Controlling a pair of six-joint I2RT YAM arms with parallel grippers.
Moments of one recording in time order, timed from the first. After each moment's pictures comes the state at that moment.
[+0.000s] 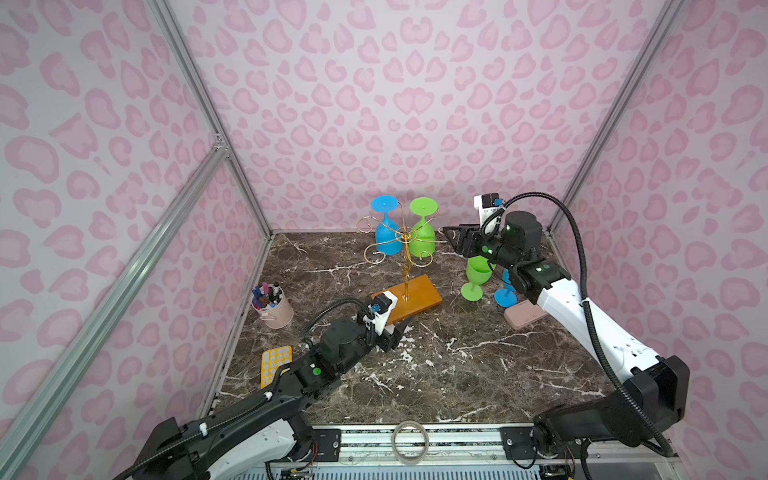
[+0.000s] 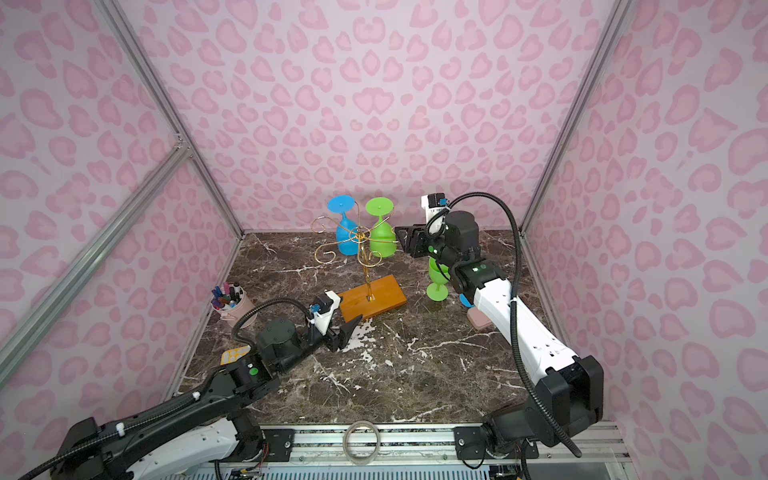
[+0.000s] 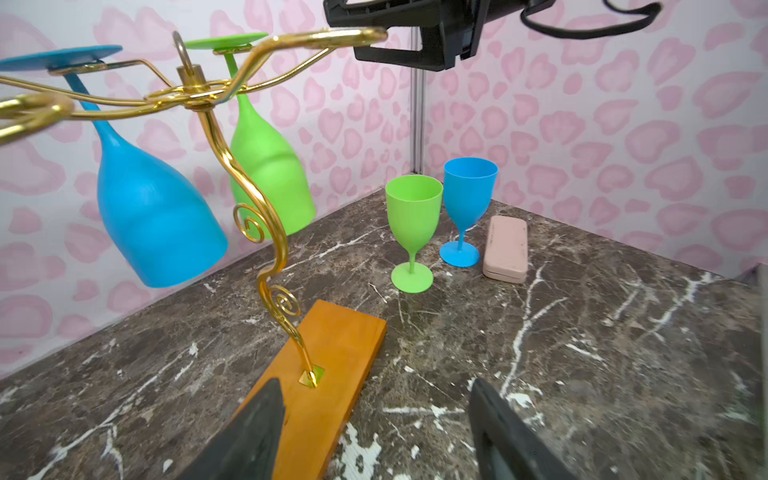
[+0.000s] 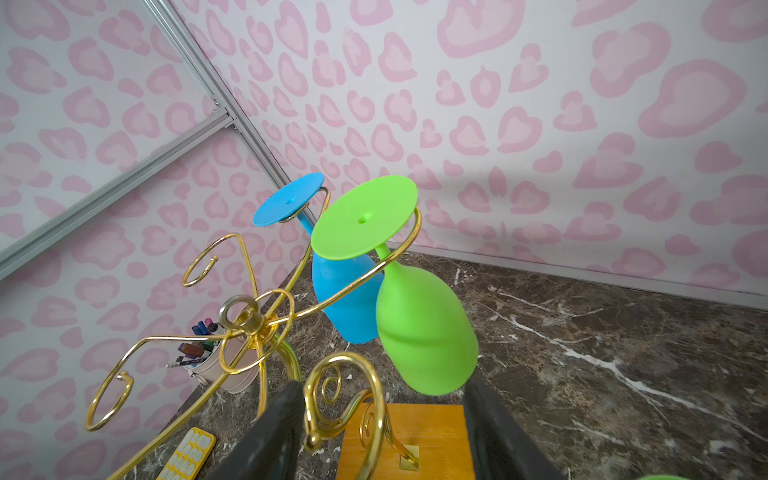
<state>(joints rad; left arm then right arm) -0.85 0.97 0.52 0.33 -0.13 0.07 0.38 1.43 1.32 -0.12 -0.30 0.34</state>
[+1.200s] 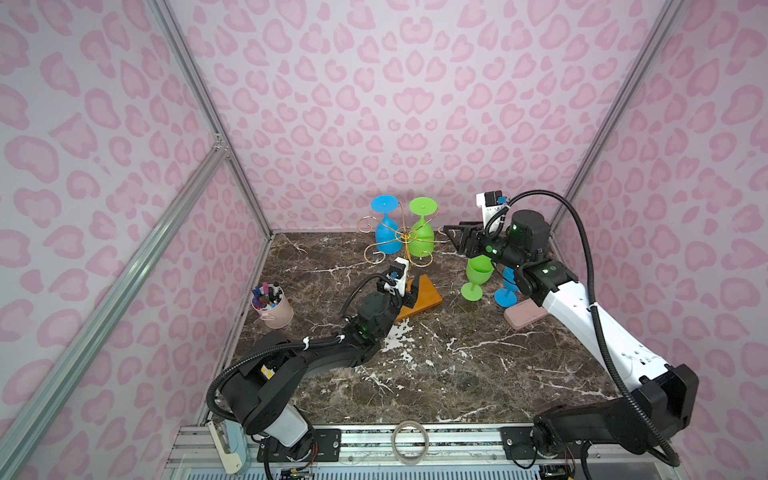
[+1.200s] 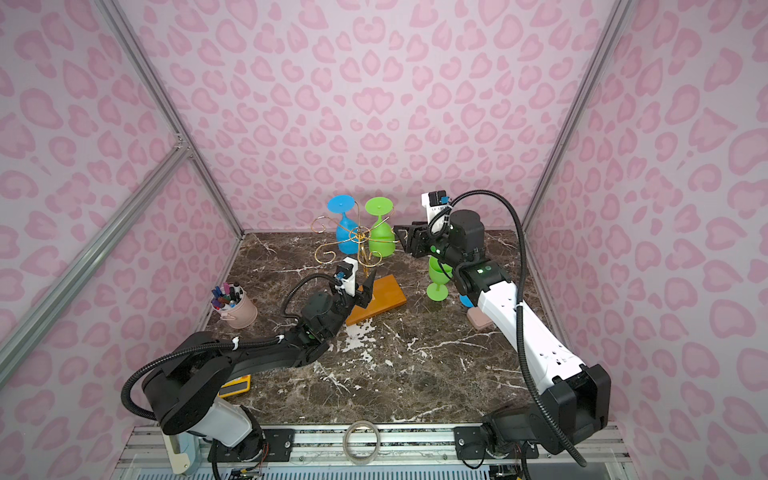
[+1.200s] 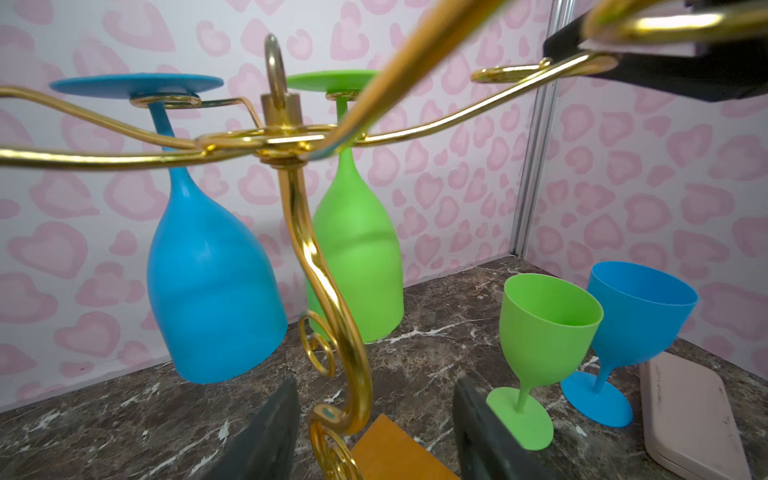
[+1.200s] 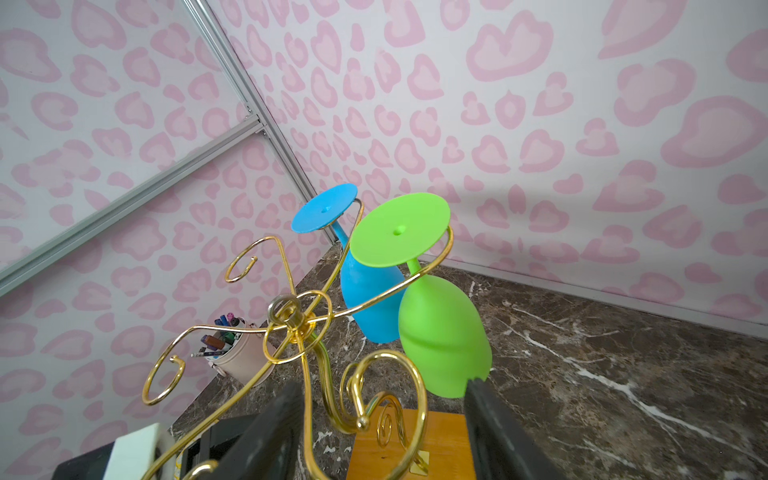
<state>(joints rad) -0.79 1.58 0.72 0.93 -0.33 0.03 0.38 1.39 1.33 -0.13 -0.35 0.32</state>
